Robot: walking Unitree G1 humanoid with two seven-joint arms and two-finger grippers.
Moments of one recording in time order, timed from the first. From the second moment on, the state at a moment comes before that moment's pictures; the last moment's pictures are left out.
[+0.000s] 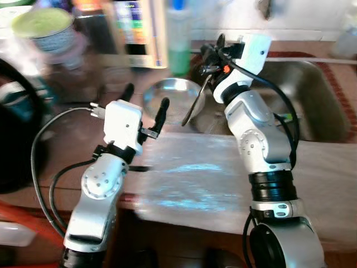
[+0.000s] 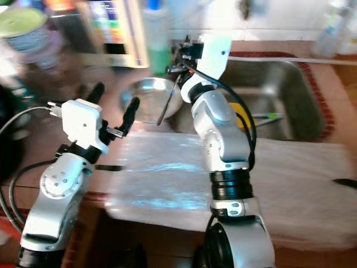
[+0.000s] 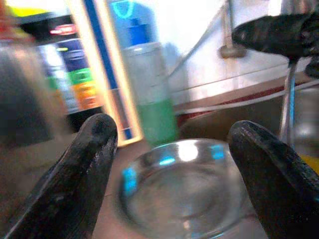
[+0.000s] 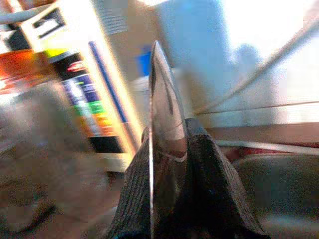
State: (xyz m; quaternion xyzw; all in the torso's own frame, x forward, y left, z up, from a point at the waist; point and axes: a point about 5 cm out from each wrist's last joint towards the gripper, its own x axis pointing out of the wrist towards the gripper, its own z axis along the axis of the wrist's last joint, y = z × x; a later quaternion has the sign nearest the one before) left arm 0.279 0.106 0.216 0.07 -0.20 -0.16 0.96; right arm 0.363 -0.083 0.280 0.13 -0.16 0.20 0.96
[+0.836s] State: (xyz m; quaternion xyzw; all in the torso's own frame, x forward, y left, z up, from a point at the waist) left arm 0.278 0.103 0.215 0.07 -0.19 -0.17 0.96; right arm 0.366 -0.108 0.286 0.05 -0.20 0.15 0.97
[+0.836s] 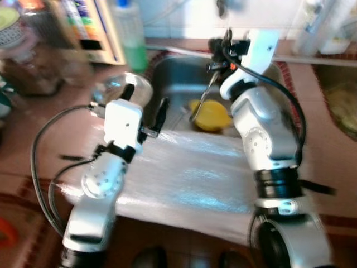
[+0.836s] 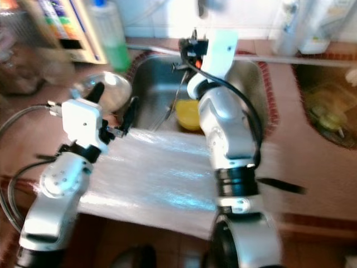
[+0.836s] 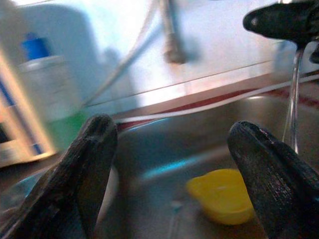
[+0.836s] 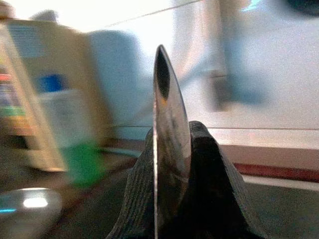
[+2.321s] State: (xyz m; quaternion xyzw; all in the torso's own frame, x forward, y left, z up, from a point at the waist) left arm 0.256 0.082 0.176 0.06 -0.05 -0.39 0.92; right arm 0.376 -0.168 0.188 -0.19 -0.08 0.13 0.97
